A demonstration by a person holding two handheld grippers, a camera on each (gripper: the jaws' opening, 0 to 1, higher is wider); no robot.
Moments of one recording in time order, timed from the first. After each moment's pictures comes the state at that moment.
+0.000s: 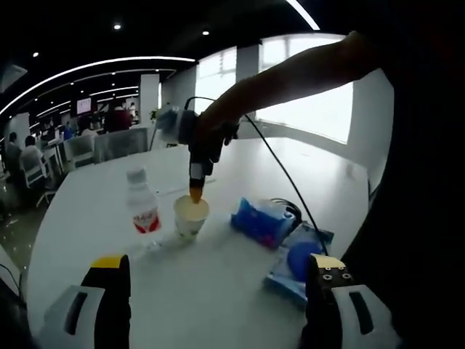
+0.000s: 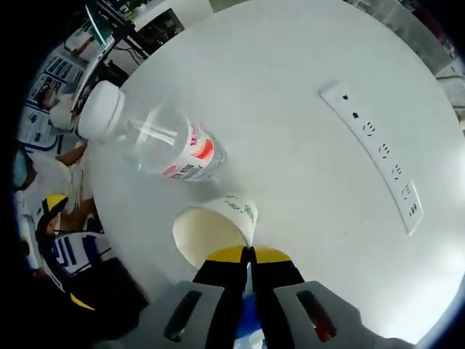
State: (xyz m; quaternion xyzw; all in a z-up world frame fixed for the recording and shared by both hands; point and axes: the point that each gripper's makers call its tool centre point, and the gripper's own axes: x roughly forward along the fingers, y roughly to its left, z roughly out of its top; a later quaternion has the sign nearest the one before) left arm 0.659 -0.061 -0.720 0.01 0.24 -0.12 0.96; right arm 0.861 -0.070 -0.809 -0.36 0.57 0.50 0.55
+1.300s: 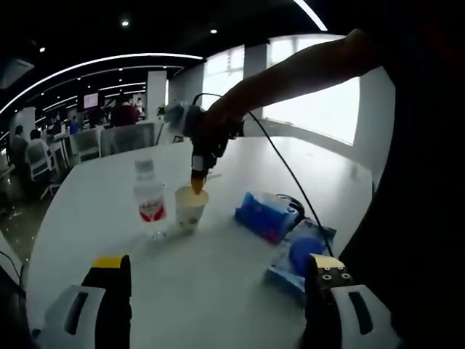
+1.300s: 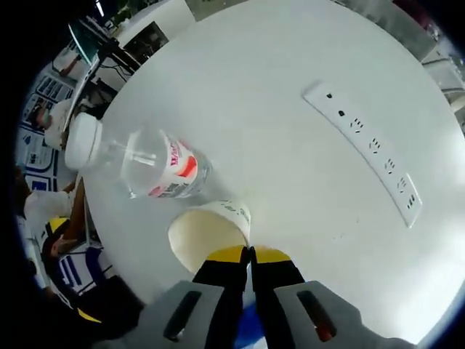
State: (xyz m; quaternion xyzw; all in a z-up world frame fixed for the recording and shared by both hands) left arm 0.647 -0.056 -0.730 0.00 0.25 -0.10 0.96; right arm 0.876 -0.058 -0.814 -0.33 0.57 0.47 0.58
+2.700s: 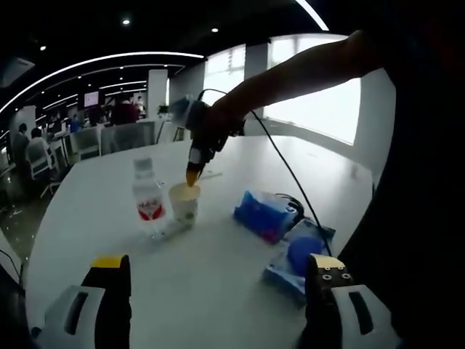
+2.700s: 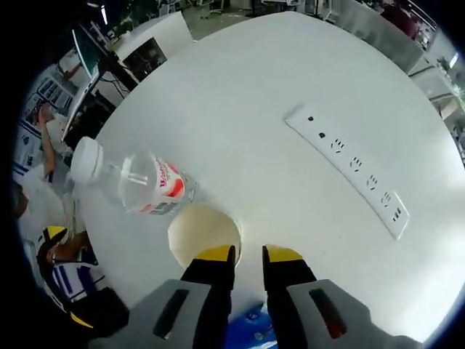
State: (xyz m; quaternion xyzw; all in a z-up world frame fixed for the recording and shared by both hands) left arm 0.644 -0.060 -0.730 0.00 0.26 -0.10 0.96; right arm 0.889 -0.061 -0.797 -0.31 0.53 0.48 0.63
